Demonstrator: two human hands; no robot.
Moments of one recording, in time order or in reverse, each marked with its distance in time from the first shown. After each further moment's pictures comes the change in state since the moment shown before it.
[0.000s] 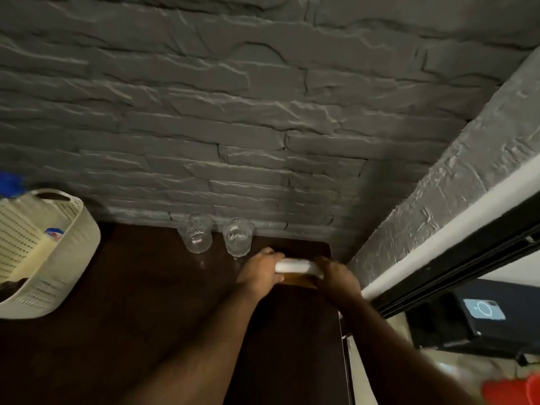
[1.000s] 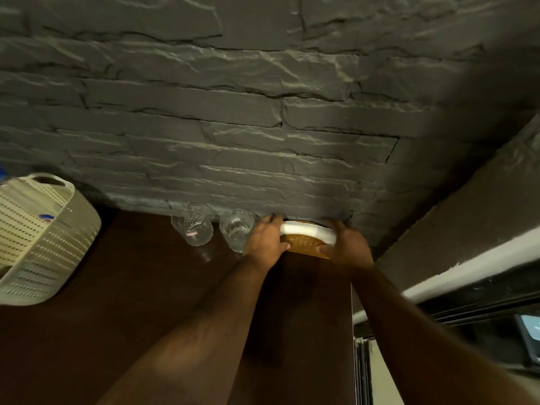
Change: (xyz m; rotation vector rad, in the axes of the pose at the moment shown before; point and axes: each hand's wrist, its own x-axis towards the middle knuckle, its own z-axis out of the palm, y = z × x) left_hand 0.088 -0.009 0.013 0.045 0.177 -0.182; right_hand 0.115 0.035 0.013 0.092 0.114 -0.082
